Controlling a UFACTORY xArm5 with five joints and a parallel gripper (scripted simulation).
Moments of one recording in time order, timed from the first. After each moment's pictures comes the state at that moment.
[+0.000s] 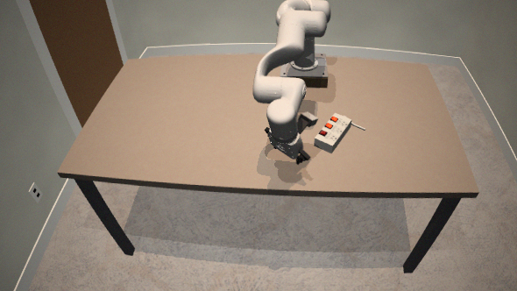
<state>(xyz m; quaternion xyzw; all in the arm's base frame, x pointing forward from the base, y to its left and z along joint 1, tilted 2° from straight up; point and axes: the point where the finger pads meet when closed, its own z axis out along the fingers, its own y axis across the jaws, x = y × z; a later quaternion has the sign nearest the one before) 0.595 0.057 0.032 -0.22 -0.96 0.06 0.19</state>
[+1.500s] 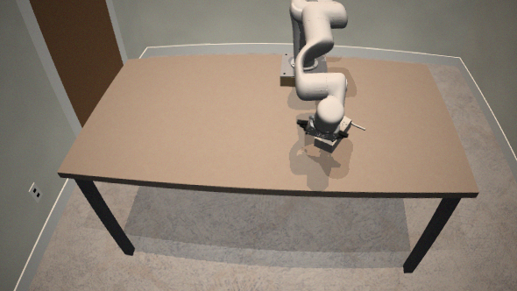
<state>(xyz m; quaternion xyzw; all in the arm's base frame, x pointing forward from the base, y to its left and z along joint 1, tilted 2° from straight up) 0.507 0.147 0.050 -0.03 -0.95 0.09 0.29</state>
